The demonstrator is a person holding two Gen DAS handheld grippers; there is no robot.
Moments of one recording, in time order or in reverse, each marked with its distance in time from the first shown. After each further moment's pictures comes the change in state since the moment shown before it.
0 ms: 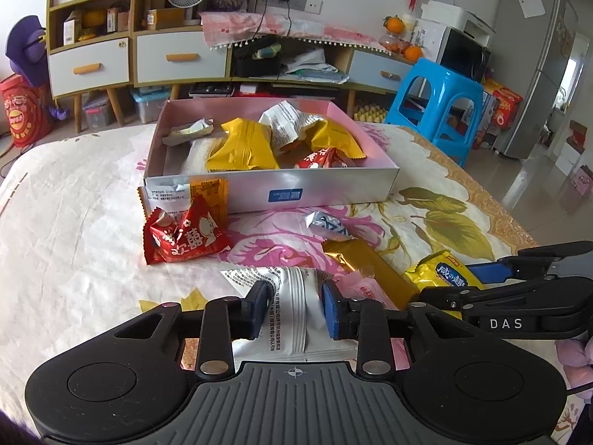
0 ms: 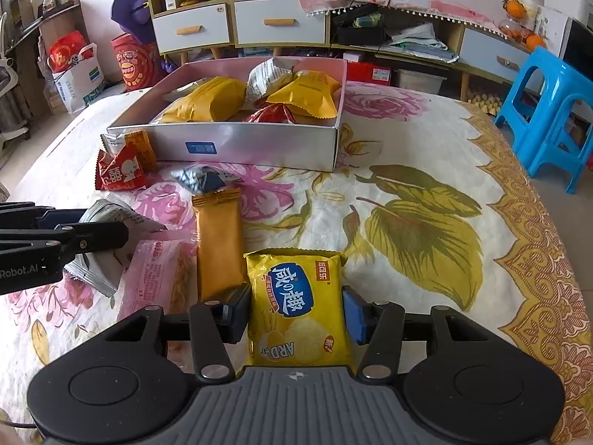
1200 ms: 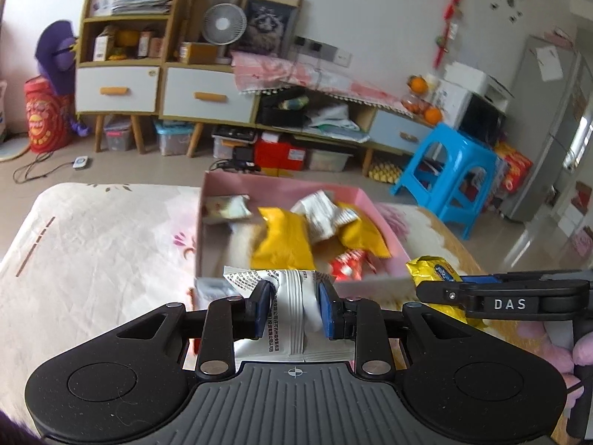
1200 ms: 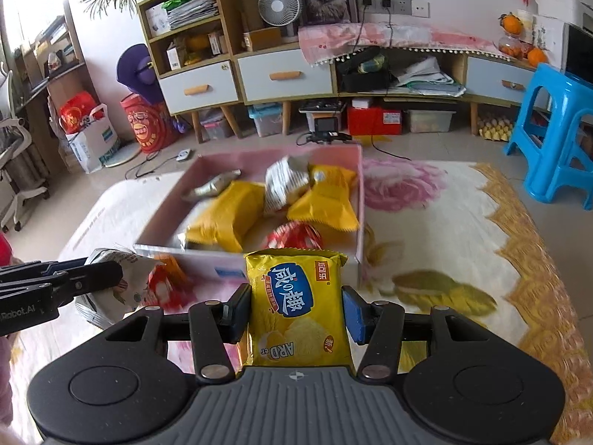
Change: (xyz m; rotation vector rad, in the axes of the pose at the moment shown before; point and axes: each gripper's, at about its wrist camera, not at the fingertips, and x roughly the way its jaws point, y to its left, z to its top) left arm -0.020 0.047 0.064 -0.129 -0.135 0.002; right arm -0.010 0.003 0.087 0.083 -0.127 0.098
